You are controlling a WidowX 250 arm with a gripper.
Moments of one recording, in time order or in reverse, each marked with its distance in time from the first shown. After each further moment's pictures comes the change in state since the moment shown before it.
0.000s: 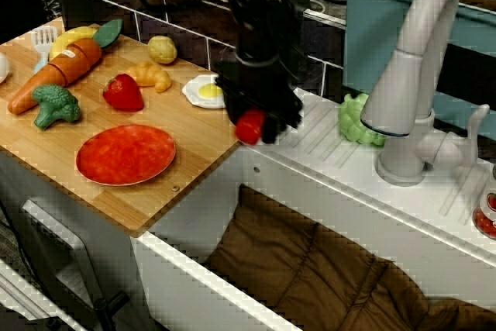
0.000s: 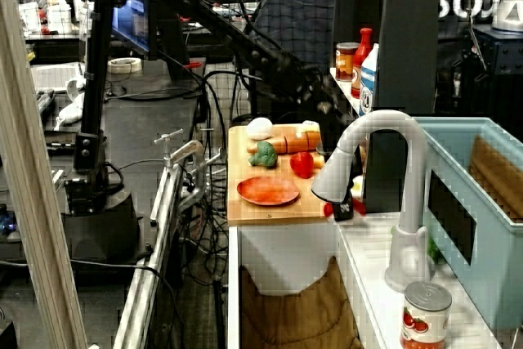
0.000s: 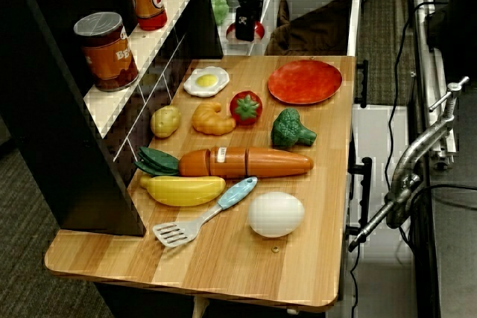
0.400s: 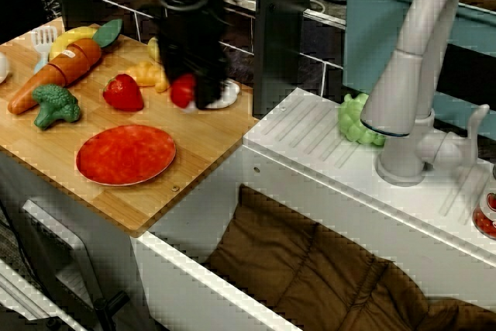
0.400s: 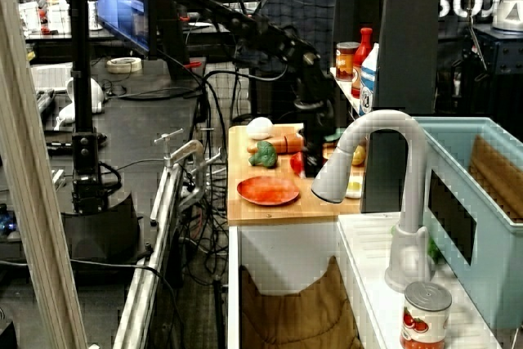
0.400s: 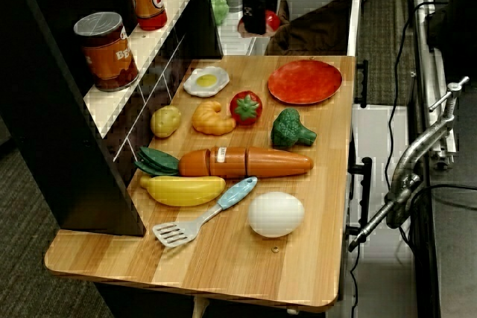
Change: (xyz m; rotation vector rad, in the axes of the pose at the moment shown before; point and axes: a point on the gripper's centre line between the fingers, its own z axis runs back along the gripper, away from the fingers) arm -0.029 0.059 0.041 -0.054 0.071 -0.136
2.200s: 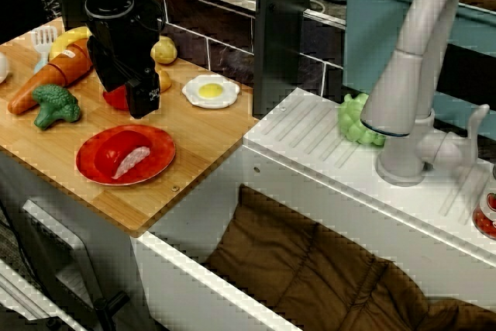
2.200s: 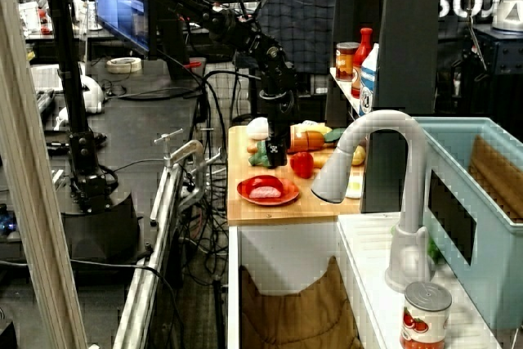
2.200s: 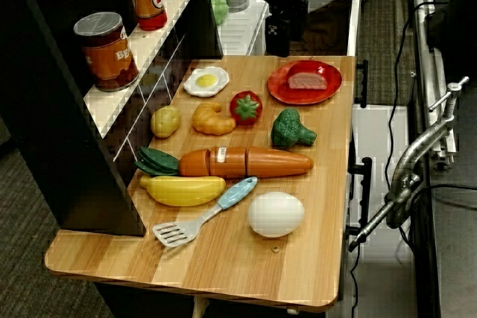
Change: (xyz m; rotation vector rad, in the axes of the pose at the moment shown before) arm -0.044 0.037 -0.003 0.061 0.006 -0.061
